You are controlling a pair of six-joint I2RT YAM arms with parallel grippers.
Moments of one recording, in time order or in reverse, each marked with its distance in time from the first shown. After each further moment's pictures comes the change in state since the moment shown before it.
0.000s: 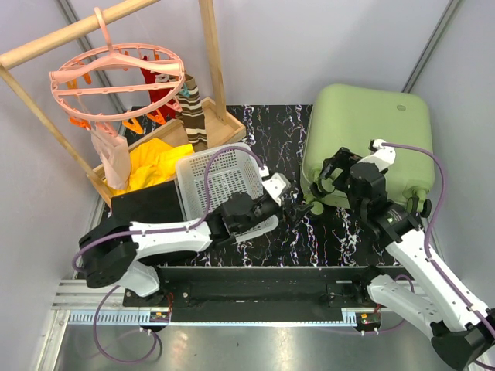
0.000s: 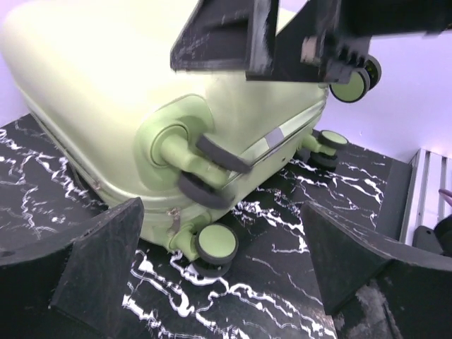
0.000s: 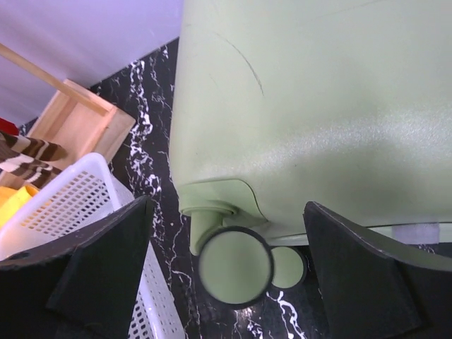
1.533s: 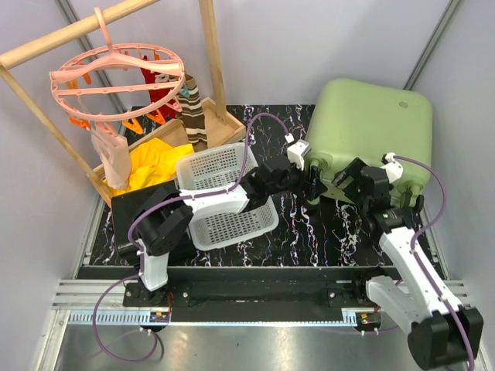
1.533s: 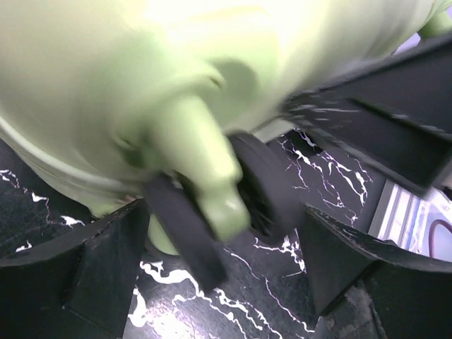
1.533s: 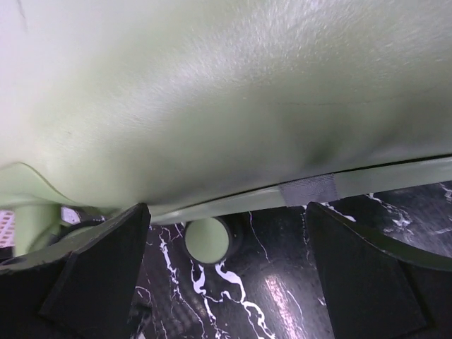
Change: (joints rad) left arm 0.177 0.416 0.493 -0.441 0.236 -0.402; right arm -0.323 0.027 -0.224 0.066 -0.227 0.101
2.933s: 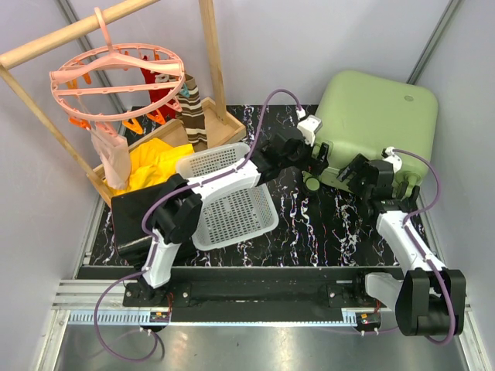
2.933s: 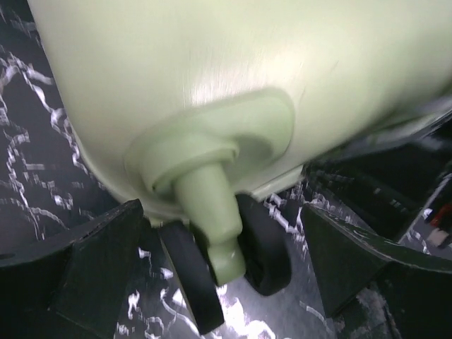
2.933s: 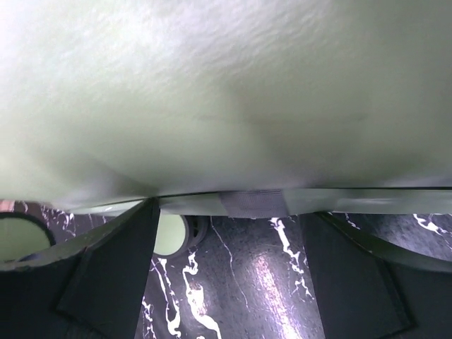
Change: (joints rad) left arm 0.067 0.180 0.445 -0.342 -0.086 0.197; right arm -0.182 0.240 -0.038 0.277 -0.214 -0.121
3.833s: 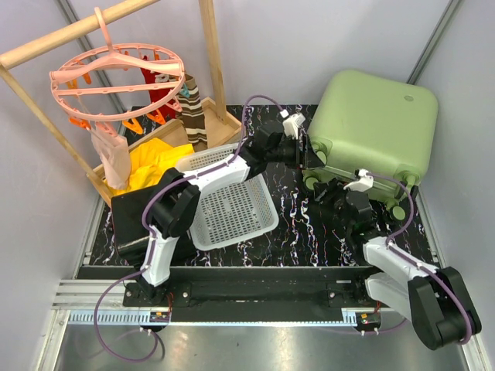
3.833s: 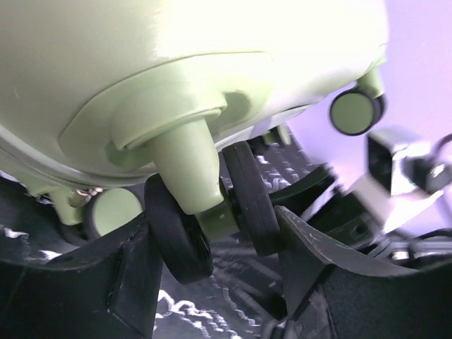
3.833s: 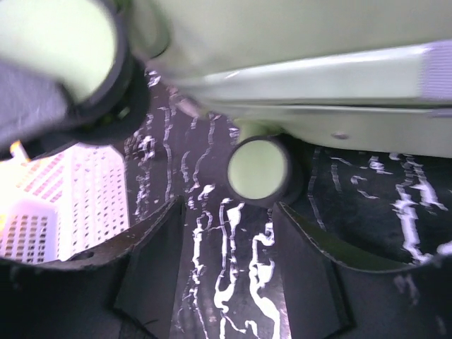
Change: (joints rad) left arm 0.113 0.004 -0.087 0.129 0.432 -0.407; right arm 0.286 -0.082 -0.366 0.568 0.023 0.042
